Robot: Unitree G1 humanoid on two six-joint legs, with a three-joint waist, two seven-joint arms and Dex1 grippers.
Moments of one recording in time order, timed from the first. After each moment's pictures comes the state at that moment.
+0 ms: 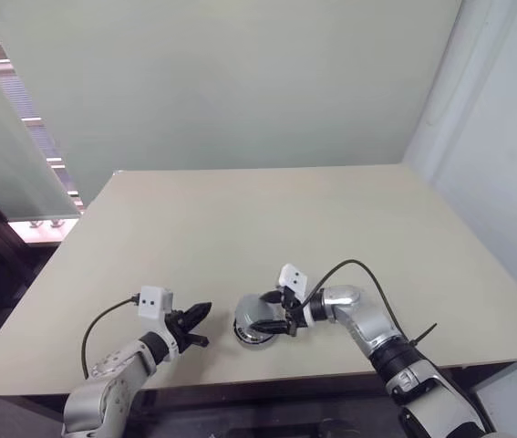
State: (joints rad) left arm 0.09 0.37 0.21 -0.14 -0.52 0.58 -0.54; right arm -0.54 -0.10 0.36 0.52 0.12 0.17 1.03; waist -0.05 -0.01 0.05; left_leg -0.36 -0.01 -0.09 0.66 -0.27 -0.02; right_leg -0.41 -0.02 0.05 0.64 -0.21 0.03
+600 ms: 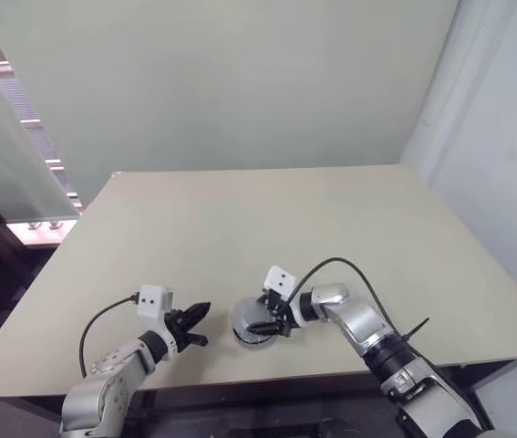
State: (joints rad) left arm 0.08 0.38 0.20 -0.15 -0.52 0.60 -0.53; right arm -0.56 -0.09 0.46 0.38 -0.01 0.41 0.91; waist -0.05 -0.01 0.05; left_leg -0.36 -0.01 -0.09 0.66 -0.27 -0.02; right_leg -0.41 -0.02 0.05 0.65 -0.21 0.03
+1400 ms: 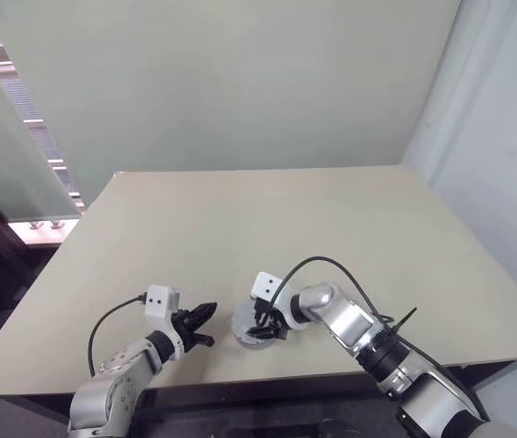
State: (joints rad) left arm 0.08 0.36 0.18 -0.15 -0.52 0.59 -0.52; right arm -0.61 -0.11 0.61 0.28 -0.12 0.64 0.86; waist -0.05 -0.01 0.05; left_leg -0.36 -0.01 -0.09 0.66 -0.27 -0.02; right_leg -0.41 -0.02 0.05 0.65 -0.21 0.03
